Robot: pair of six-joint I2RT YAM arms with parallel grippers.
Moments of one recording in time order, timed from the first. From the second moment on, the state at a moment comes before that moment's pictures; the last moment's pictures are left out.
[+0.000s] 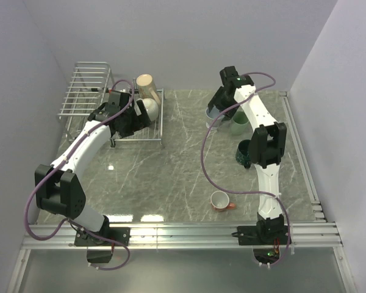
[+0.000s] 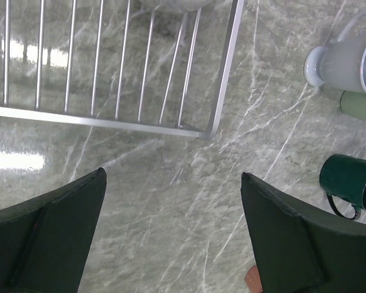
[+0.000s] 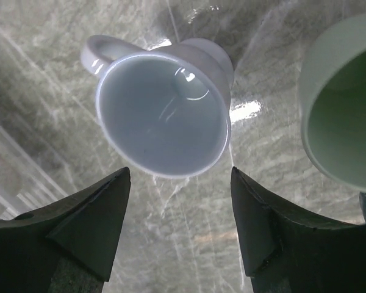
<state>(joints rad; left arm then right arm) -0.28 1.52 1.33 -0.63 0.04 -0.64 0.24 2.29 2.27 -1.14 0.01 0.83</state>
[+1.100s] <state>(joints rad) -0.20 1.56 1.30 -0.54 0.23 -0.59 0.26 2.36 2.22 -1.09 -0.05 0.85</state>
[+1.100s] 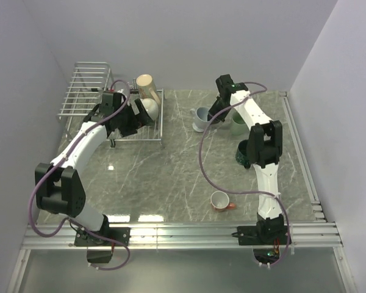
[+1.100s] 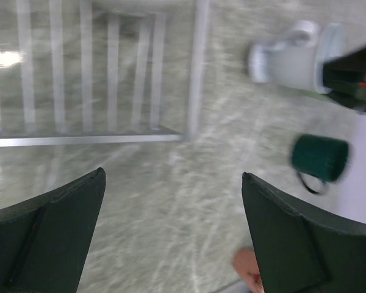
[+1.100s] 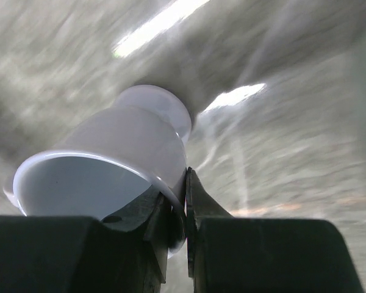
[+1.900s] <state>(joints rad) -0.26 1.09 0.91 0.28 0.62 -0.96 0.29 1.47 1.07 0.18 -0.87 1.75</state>
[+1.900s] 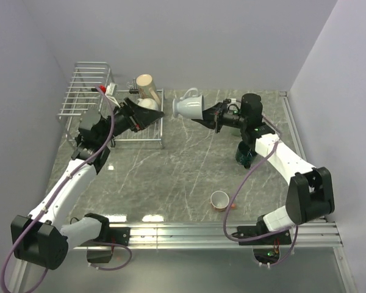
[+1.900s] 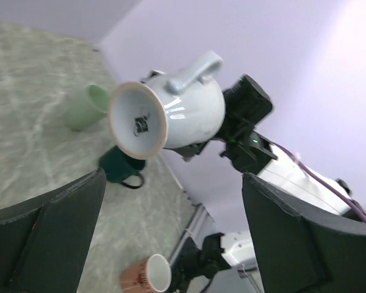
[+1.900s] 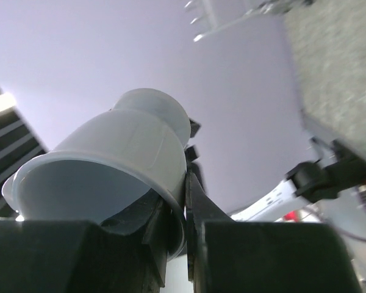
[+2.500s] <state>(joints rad) -0.36 1.15 0.88 0.64 0.68 -1.08 0.34 1.35 1.05 0.33 -0.98 1.91</state>
